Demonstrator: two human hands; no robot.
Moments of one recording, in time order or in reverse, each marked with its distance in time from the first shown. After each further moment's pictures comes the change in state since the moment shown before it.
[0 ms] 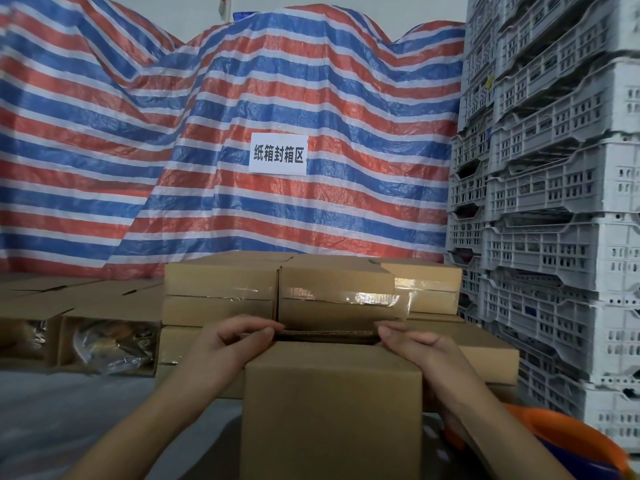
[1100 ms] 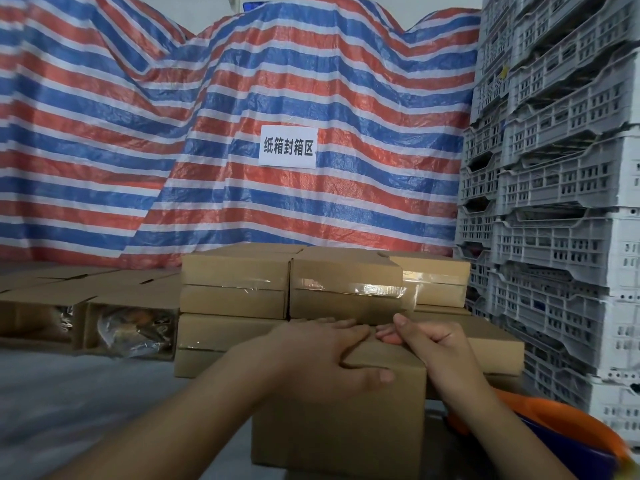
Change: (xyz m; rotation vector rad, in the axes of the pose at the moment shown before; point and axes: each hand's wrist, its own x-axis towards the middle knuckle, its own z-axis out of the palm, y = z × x) left_hand 0.007 0.051 0.060 1.144 -0.693 0.121; right_hand 0.001 0.007 0.000 -0.113 -0.041 -0.406
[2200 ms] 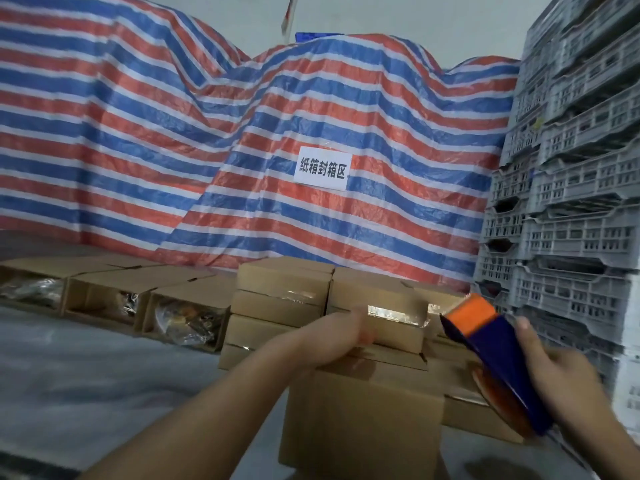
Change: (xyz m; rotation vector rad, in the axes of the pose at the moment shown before) left_hand -0.031 -0.011 -0.022 -0.913 0.199 -0.218; right_hand -0.017 -0.085 -0.071 -0.734 0.395 0.340
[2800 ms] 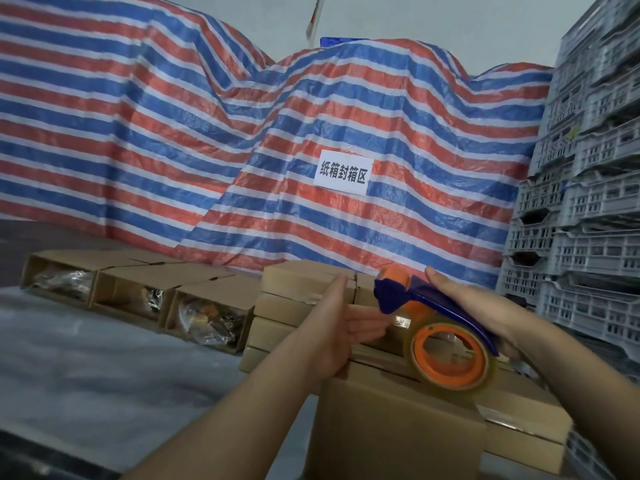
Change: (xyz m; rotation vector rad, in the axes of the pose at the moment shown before) left_hand 0.009 -0.017 -0.016 -0.938 0.081 0.001; right_hand 0.032 -0.127 0.059 0.080 -0.650 0.011
